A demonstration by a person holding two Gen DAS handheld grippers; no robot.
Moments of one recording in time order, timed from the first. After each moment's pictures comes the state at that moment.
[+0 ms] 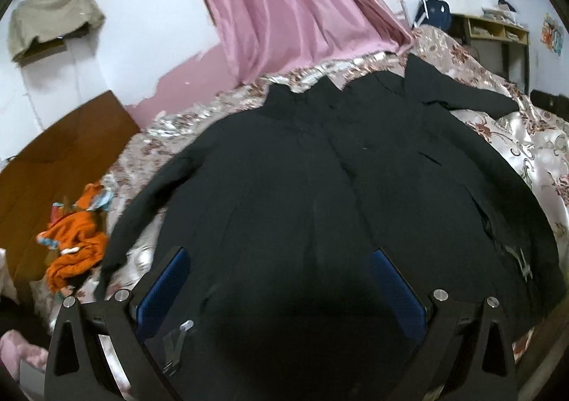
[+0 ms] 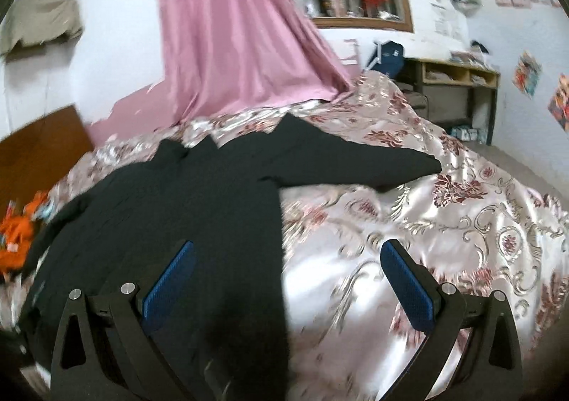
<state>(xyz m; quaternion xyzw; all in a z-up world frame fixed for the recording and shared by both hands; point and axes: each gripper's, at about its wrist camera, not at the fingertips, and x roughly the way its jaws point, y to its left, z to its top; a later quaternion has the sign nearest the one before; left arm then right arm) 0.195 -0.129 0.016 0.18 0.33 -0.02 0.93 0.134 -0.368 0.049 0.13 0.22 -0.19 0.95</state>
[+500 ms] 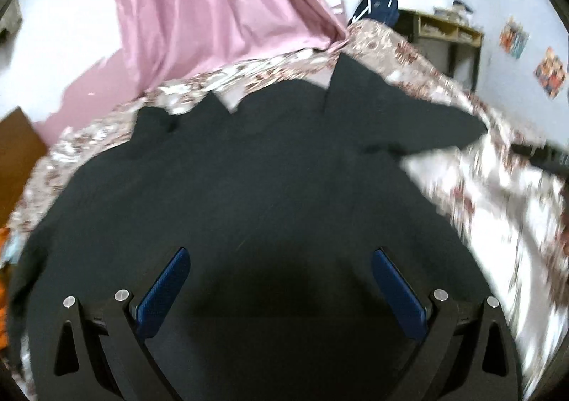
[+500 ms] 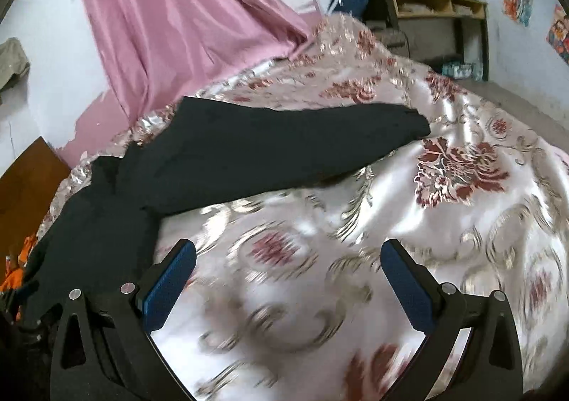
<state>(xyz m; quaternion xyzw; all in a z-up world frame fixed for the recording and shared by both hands) 0.366 -0.277 -0.015 0.14 0.35 -0.18 0.91 0.238 -0.568 -0.015 0.23 0.30 -0.18 0.91</state>
